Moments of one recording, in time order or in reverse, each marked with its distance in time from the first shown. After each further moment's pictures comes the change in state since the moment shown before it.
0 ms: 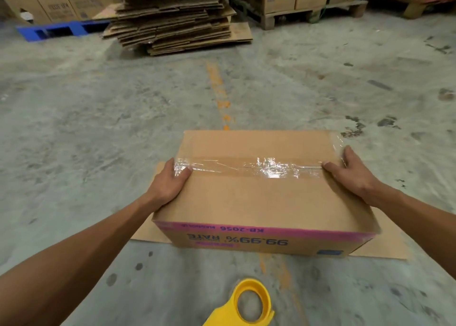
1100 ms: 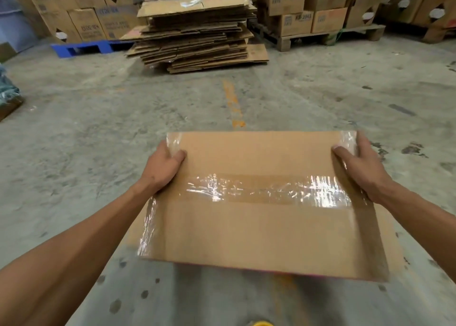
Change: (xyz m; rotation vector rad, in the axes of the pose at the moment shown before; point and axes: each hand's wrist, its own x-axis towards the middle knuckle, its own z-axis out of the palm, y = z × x) left_hand 0.049 0.036 -0.061 -0.066 0.270 0.162; right_hand 0.045 -0.070 0.001 0.240 0.168 -0.187
